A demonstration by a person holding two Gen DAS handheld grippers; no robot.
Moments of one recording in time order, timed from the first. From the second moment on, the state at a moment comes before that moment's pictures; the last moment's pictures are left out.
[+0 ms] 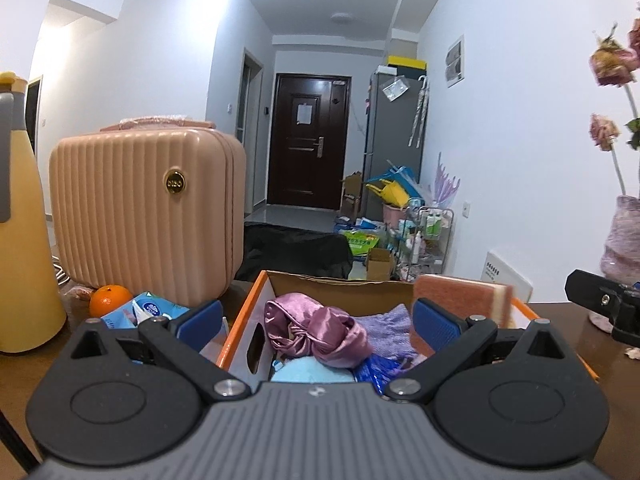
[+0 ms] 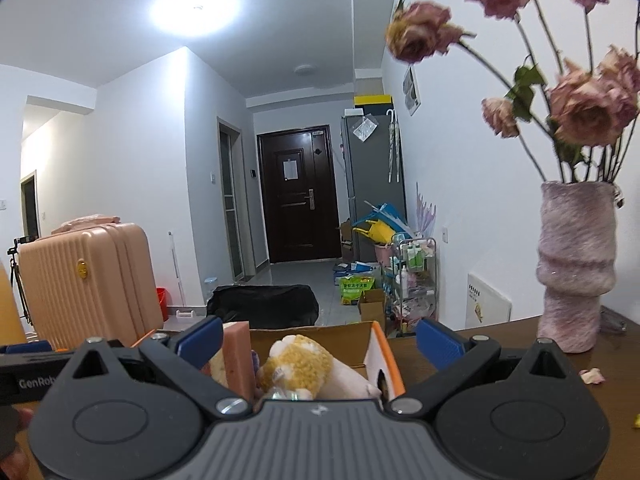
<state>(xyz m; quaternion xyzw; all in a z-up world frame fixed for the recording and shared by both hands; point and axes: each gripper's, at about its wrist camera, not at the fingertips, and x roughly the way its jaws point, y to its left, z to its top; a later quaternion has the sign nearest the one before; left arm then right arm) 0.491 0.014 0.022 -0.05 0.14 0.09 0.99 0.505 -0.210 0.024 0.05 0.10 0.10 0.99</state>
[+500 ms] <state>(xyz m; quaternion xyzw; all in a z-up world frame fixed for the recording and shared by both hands) 0.388 0.012 0.028 -0.03 0.13 0.05 0.99 0.385 -0.238 0.017 0.01 0.10 0.09 0.99</state>
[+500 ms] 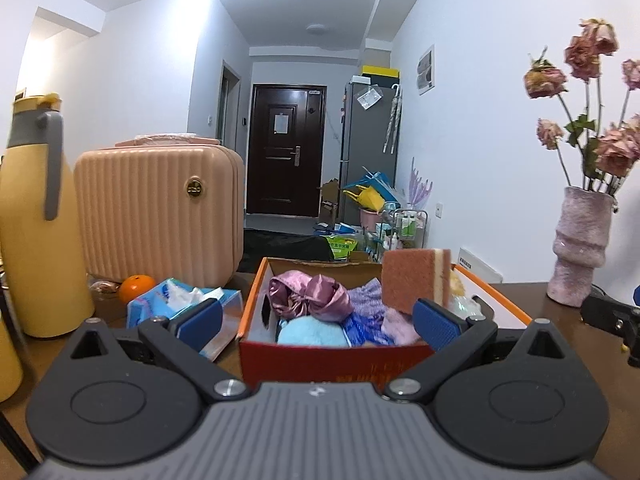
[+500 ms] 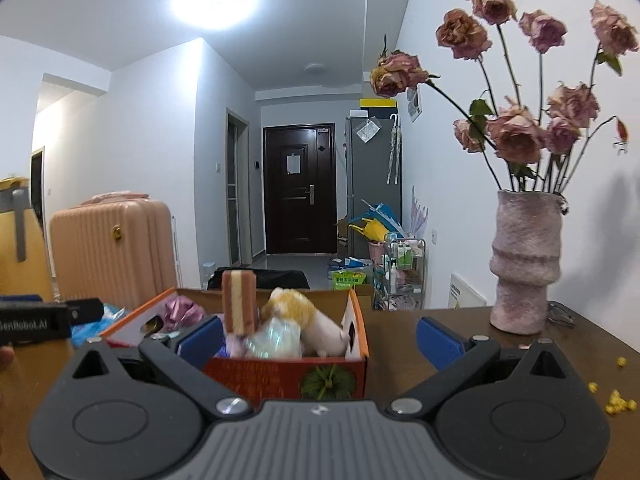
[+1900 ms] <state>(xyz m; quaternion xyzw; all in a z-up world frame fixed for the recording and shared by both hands) 0.210 0.008 0.005 0.00 0.11 0.00 0.99 0.227 -0.254 -0.013 0.03 0.07 0.12 0.99</state>
